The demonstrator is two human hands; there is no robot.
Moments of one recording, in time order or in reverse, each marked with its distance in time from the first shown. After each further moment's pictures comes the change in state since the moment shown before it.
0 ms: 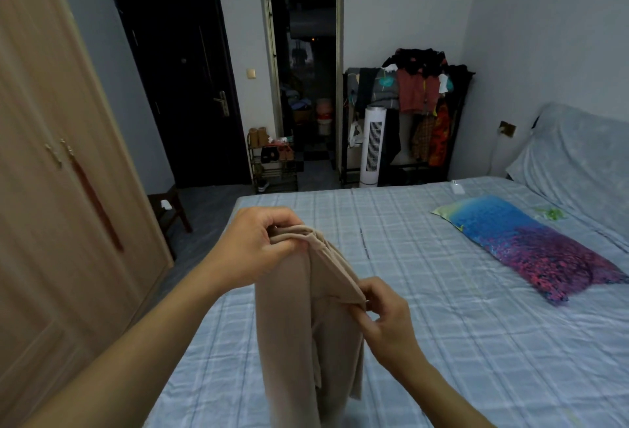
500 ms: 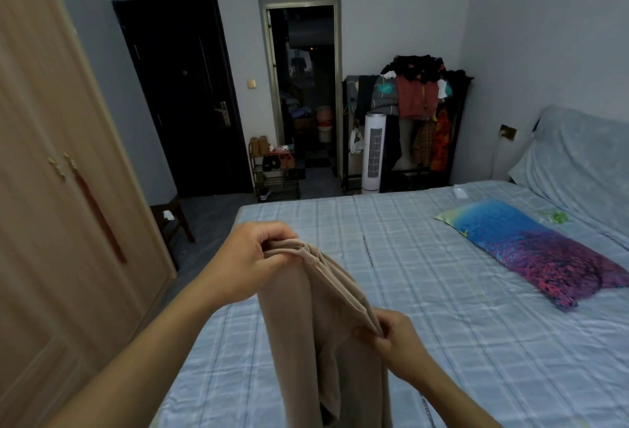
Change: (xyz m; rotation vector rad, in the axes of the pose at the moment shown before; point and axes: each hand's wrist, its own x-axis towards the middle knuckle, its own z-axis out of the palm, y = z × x) left_hand -0.002 -0.009 -0.007 -0.031 -0.033 -0.001; right_hand -0.004 0.045 -0.011 0.005 -0.263 0.258
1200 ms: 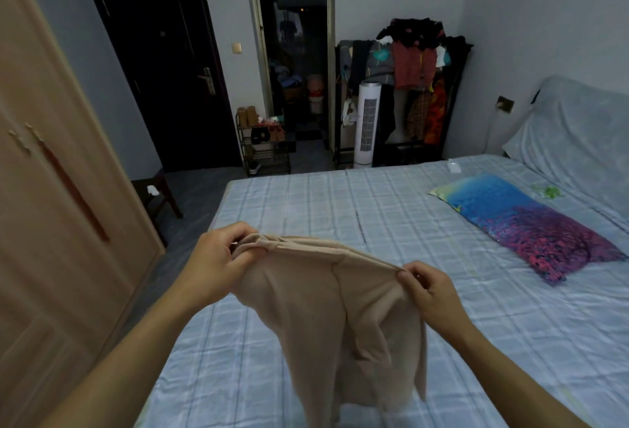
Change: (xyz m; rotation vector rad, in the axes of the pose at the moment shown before) left_hand -0.002 -0.084 0.014 0.102 0.143 -0.156; right_hand 0.037 0.036 -0.060 -0.084 0.293 0.010
